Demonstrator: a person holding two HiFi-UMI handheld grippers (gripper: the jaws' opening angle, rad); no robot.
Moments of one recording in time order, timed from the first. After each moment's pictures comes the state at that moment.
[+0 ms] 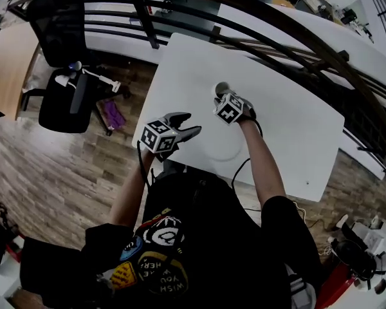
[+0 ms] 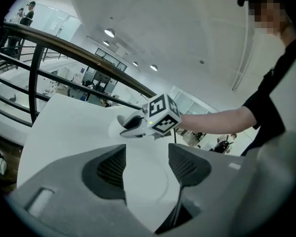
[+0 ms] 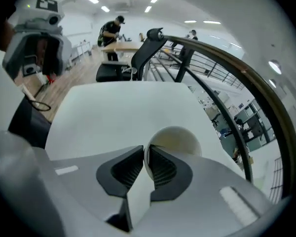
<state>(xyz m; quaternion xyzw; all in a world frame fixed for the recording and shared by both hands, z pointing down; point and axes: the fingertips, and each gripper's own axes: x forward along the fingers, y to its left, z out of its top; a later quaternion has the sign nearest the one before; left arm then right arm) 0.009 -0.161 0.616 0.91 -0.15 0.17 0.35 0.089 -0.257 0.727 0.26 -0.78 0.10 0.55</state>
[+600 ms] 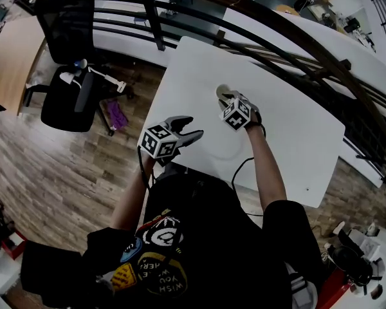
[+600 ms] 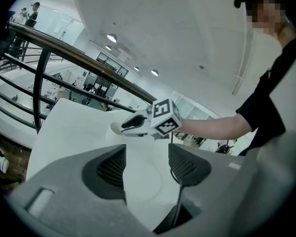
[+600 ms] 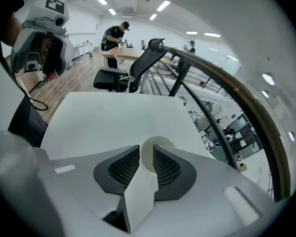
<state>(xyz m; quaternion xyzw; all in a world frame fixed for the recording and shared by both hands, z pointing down) -0.024 -0.162 0.599 0.91 -0.16 0.15 0.35 0.067 -0.271 0.702 0.28 -0.80 0.06 0.53</state>
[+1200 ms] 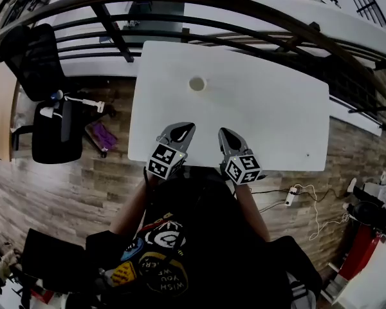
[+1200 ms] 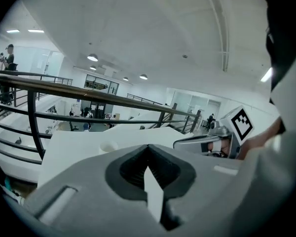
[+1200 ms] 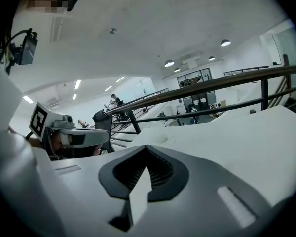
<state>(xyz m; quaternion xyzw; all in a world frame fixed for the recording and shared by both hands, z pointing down) 0.015 -0.135 0.565 0.95 -0.20 0.16 0.19 0.103 -0.099 0.584 0.61 -0.74 0.28 0.07</state>
